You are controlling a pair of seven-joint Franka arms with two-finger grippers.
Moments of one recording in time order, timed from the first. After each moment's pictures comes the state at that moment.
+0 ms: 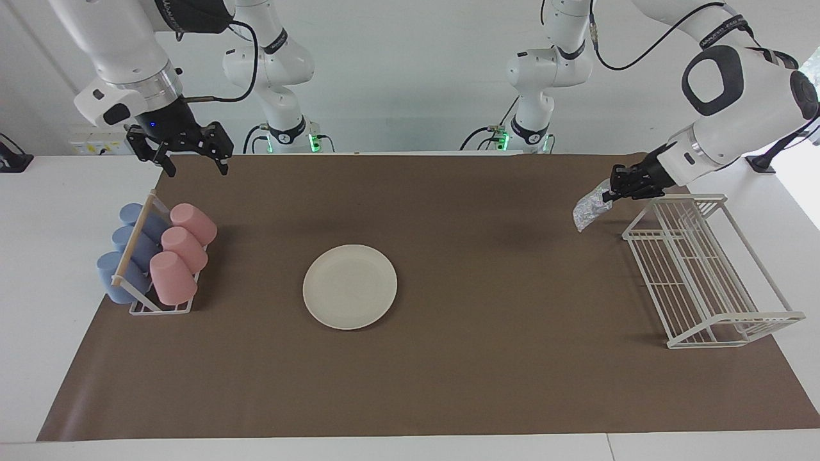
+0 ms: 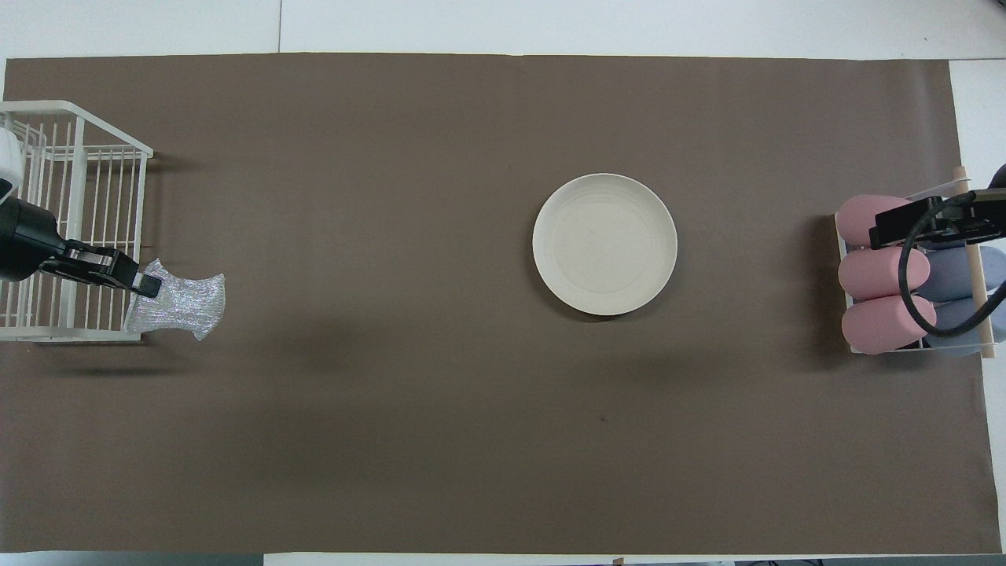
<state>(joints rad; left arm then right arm) -0.03 0.07 0.08 -1.70 -0.24 1.54 0.33 0.07 -0.01 -0.07 -1.56 0.00 1.54 -0.03</state>
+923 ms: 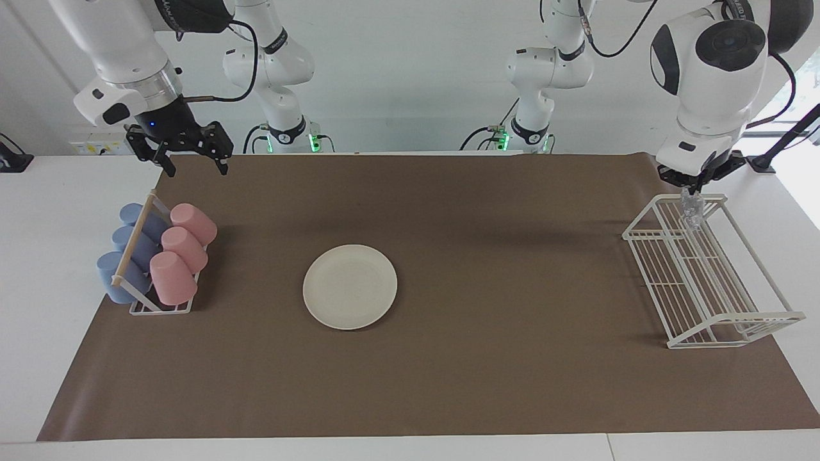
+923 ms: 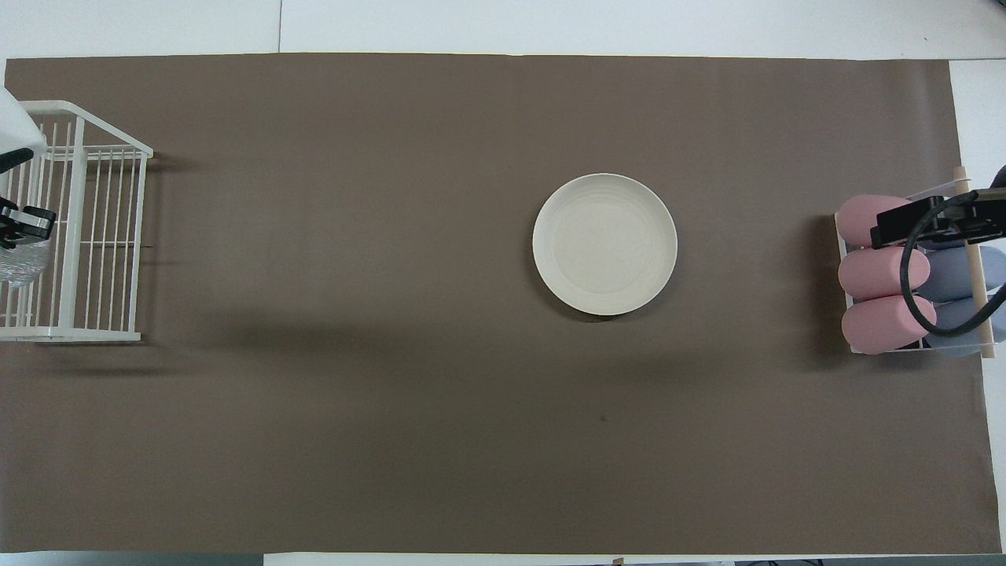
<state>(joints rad) -0.18 0.08 0.08 -1.57 0.54 1.58 0.06 0.07 -0.01 -0.07 -1.56 0.00 1.54 -0.03</state>
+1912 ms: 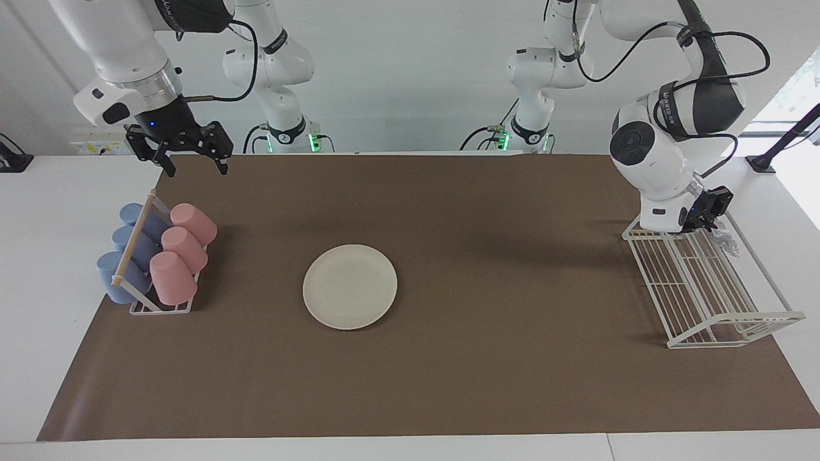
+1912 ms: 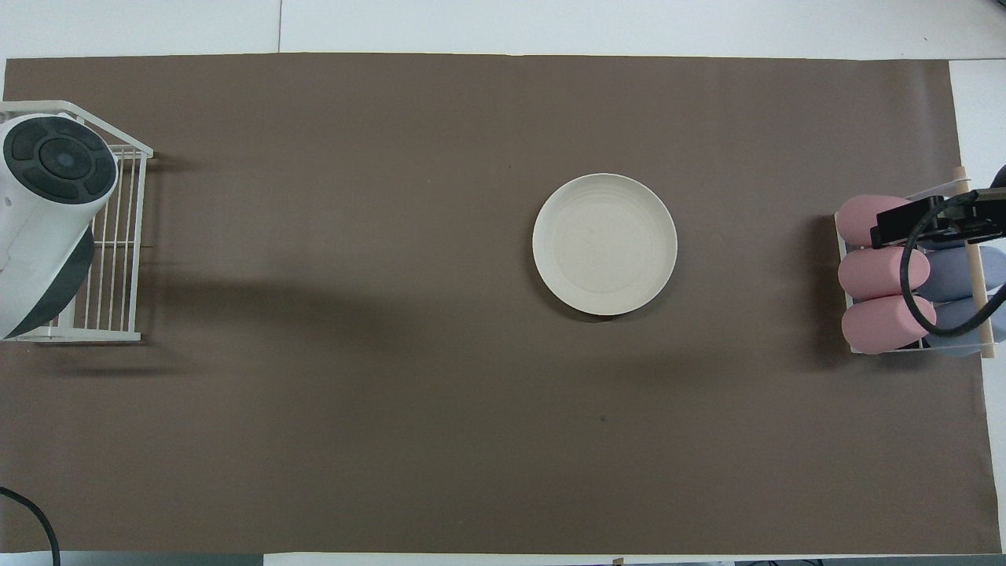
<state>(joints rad) -0.18 0.12 0.08 -1.88 0.92 1.88 -0.51 0.07 -0.01 -0.07 -1.56 0.00 1.54 -0.03</state>
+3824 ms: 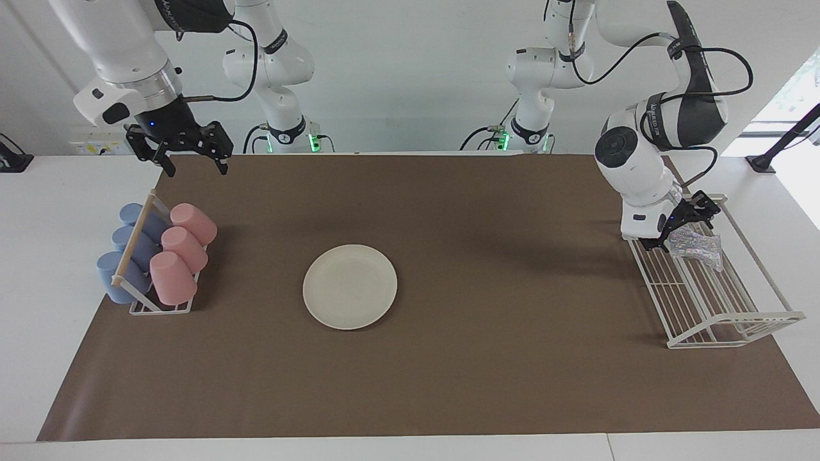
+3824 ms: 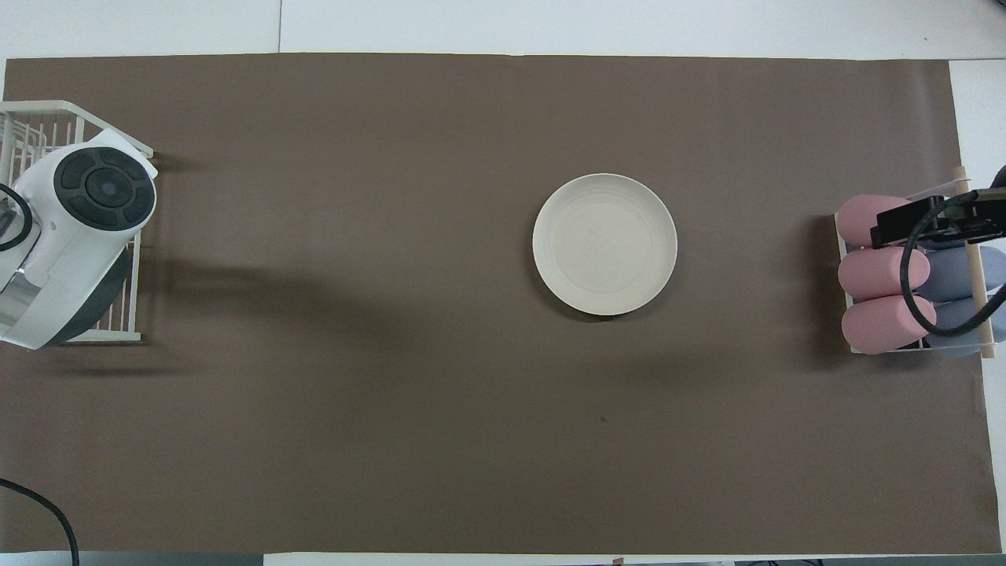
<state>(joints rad) -0.18 0.12 0.07 -1.91 0.86 1.97 -0.56 0.07 -0.01 -0.07 -1.56 0.00 1.54 -0.03</state>
